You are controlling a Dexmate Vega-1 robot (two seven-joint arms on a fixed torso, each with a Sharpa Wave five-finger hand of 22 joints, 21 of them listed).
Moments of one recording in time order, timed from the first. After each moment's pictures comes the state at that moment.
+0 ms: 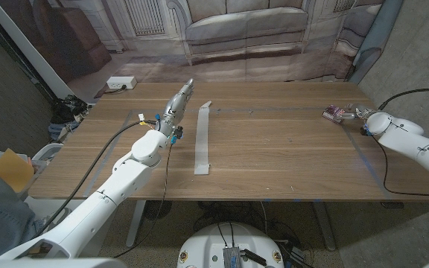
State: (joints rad) left arm 0.96 0.55 0.37 -1.70 -0.44 -0.15 0.15; left_hand 0.28 -0.02 0.21 0.02 0.21 -0.03 0.02 0.20 0.18 0.02 -0.02 0.21 0.18 -0.05 -0.01 0.19 0.18 -0.17 0.01 0.20 0.18; right arm -0.54 -0.92 -0.62 -1.16 -0.08 -0.29 0.01; right_hand 0.84 0.10 0.22 -0.17 0.21 0.05 0.03 0.20 0.20 0.01 0.06 0.20 0.19 -0.07 0.04 0.18 0.18 0.07 -0.04 0.19 0.18
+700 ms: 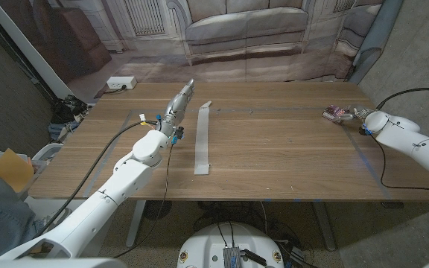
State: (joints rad) left arm 0.95 0.55 0.38 -1.69 -0.44 -0.14 0.15; left_hand 0.27 -0.01 0.21 0.02 0.21 -0.03 0.02 0.20 0.18 0.02 -0.02 0.21 0.18 -0.04 -0.01 0.19 0.18 -0.17 0.03 0.20 0.18; right arm -0.48 -0.89 -0.66 -1.07 -0.10 -0.27 0.05; right_hand 0.88 0.11 0.25 -0.17 0.22 0.07 0.03 0.20 0.20 0.08 0.03 0.23 0.19 -0.02 0.02 0.19 0.18 0.10 -0.04 0.20 0.18
